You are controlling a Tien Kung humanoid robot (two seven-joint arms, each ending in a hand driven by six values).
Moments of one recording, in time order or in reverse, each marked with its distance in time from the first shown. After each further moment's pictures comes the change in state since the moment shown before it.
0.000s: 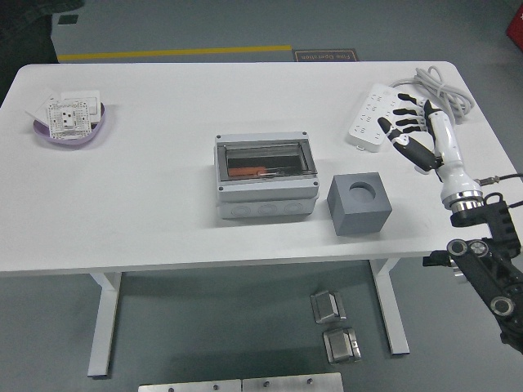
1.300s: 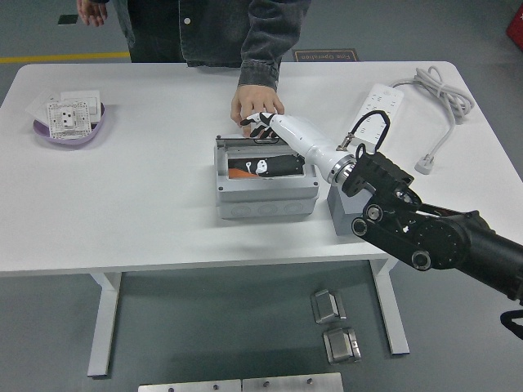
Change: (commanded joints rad) left arm -0.043 0.018 0.129 0.000 -0.106 0.008 -0.006; right arm 0.601 -0.016 -0.887 -0.134 -0.108 0.033 -0.224
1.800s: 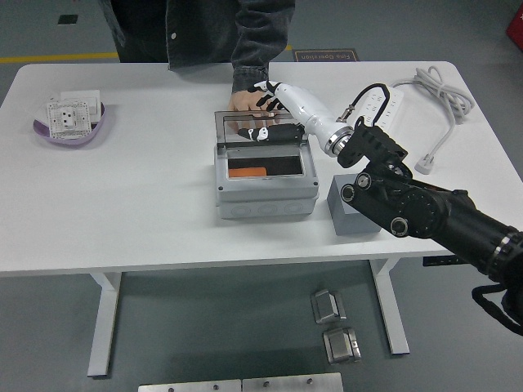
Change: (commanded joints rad) left arm -0.006 0.002 -0.009 0.000 0.027 -0.005 0.004; right arm 0.110 0.104 0.019 -0.228 0.049 0.010 0.049
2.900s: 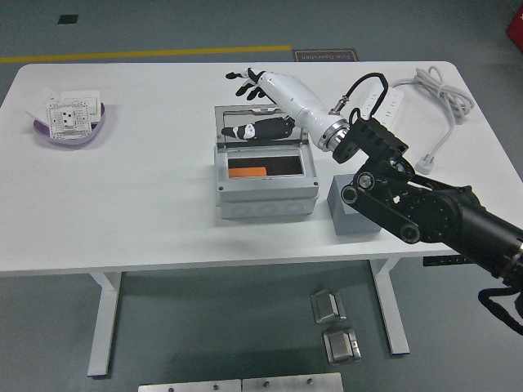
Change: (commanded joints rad) left arm 0.012 0.001 -0.028 0.000 0.024 0.001 0.006; right arm 0.009 -0.013 0.127 0.112 -0.087 0.030 -0.018
